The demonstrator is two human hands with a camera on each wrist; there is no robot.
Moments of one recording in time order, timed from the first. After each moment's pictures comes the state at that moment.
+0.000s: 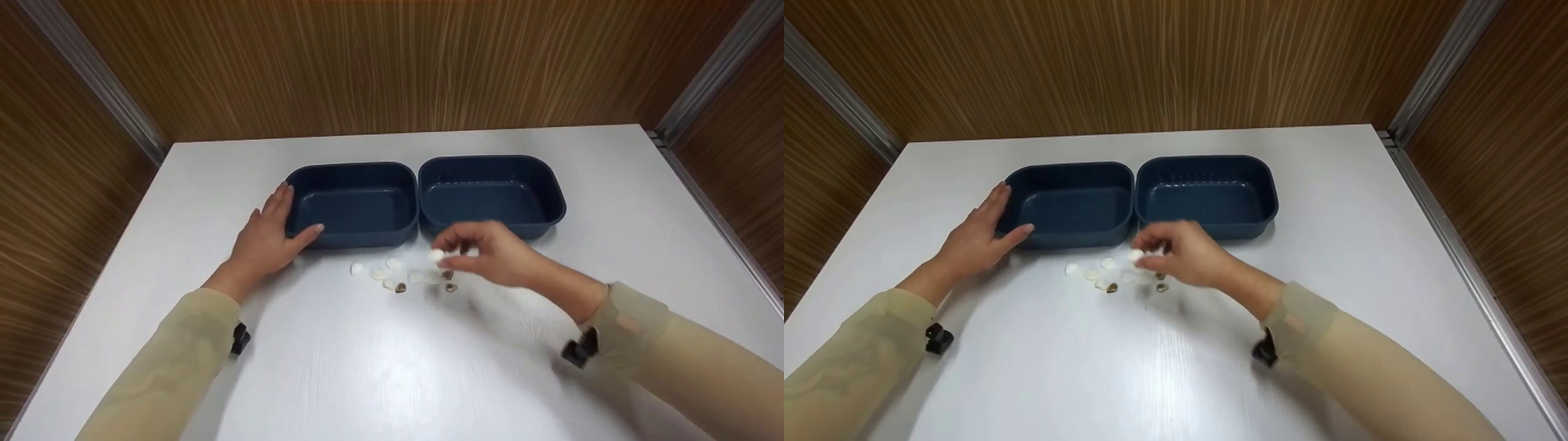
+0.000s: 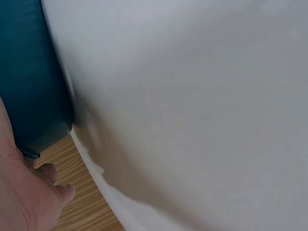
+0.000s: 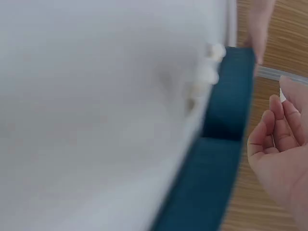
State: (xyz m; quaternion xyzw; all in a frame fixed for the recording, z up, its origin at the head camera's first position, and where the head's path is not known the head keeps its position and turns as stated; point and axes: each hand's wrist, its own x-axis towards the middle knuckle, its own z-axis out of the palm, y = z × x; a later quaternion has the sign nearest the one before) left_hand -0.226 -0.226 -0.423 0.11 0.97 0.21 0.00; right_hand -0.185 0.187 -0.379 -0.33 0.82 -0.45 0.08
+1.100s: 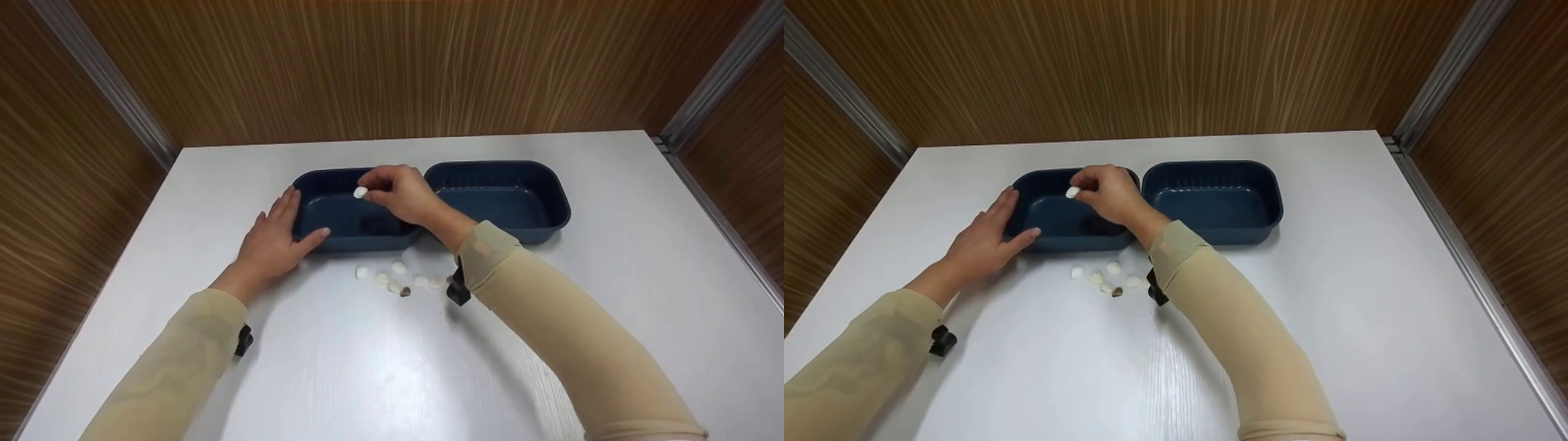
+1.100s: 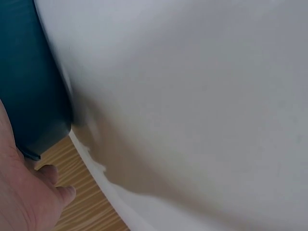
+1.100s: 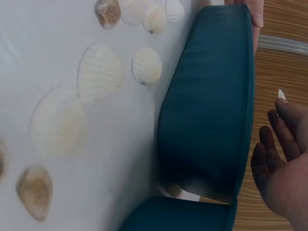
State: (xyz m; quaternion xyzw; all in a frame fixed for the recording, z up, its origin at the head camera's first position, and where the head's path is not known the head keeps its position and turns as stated) left_hand -0.227 -0.225 -0.420 0.11 0.98 0.19 0.01; right_hand -0.293 0.056 -0.372 -0.27 0.84 -0.47 0.04
